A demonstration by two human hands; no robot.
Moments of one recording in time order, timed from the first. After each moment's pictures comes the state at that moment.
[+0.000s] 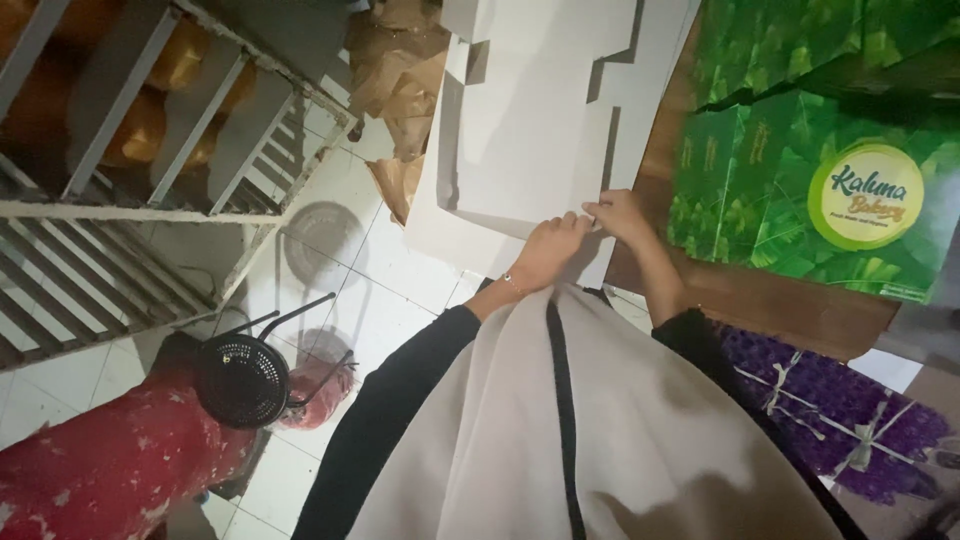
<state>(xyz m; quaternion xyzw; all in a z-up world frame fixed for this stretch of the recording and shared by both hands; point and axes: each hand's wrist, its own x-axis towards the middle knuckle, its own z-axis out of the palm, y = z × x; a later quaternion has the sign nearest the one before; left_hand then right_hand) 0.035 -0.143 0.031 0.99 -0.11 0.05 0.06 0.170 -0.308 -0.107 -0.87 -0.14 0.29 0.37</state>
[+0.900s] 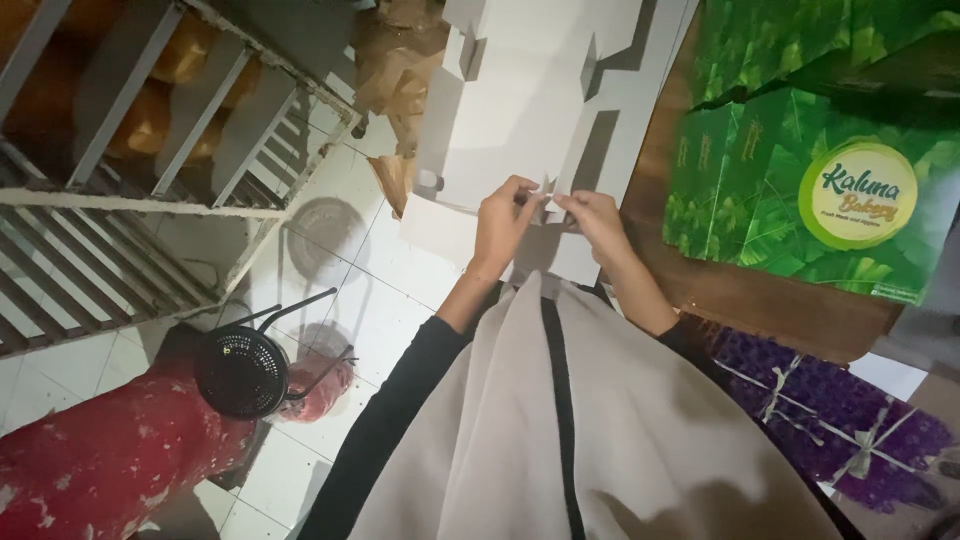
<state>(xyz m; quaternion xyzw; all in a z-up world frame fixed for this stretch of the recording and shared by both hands) 0.030 -0.099 0.145 0.84 0.23 0.03 0.50 0.116 -0.252 0.034 -0.75 0.02 0.32 0.58</state>
